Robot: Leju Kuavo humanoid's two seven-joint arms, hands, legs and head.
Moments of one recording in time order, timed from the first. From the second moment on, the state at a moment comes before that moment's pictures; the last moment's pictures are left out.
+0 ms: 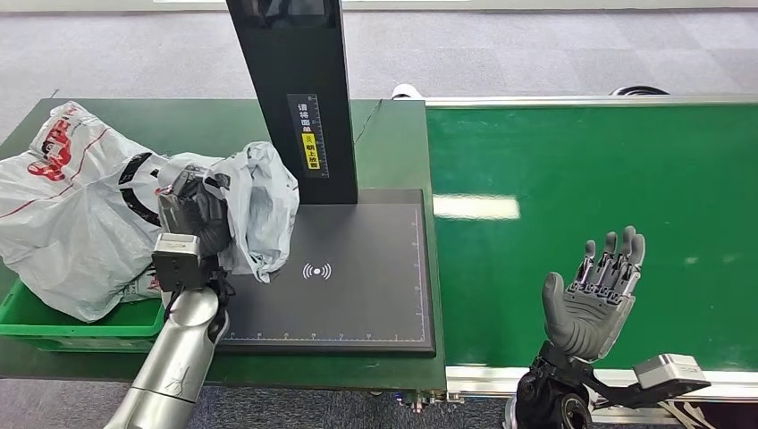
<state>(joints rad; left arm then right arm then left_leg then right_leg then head) -0.44 -0.06 -0.17 -1.21 -0.22 0.42 -0.70 -0.02 0.35 -0.16 -1.52 -0.16 0.07 -0.70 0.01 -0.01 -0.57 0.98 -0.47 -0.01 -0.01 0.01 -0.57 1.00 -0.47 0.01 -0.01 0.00</state>
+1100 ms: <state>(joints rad) -0.59 0.28 0.40 -1.35 -0.26 0.21 -0.42 -0.05 0.35 -0.20 -1.47 -0.13 0.08 -0.70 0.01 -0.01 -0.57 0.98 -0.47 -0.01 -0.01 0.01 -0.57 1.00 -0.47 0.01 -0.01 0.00</state>
